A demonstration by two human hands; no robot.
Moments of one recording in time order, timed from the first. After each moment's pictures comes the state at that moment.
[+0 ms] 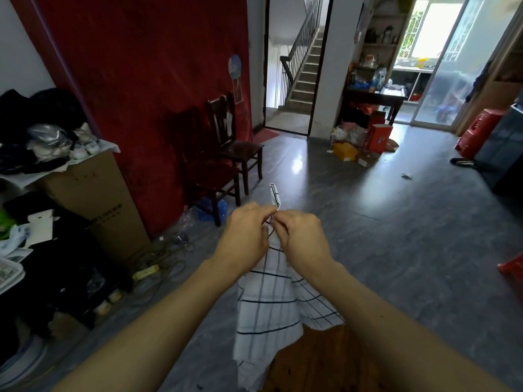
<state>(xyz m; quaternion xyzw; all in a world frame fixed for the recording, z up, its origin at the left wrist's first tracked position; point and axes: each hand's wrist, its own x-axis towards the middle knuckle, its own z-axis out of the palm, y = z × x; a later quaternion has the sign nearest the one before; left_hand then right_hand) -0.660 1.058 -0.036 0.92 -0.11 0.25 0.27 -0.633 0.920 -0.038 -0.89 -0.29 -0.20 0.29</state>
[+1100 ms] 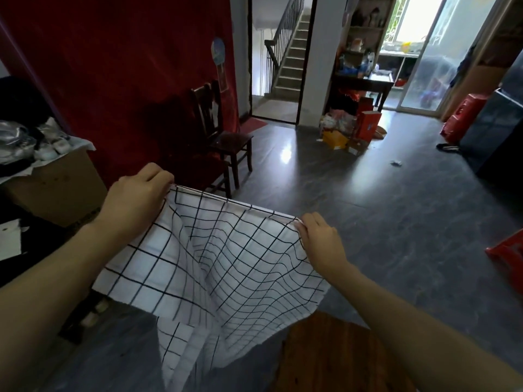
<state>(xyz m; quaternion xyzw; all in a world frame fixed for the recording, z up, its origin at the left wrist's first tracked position) -0.588 1.268 -0.021 0.95 -0.11 0.29 -0.02 -0.532 0.914 -0.127 -0.93 -0.21 -0.24 0.19</state>
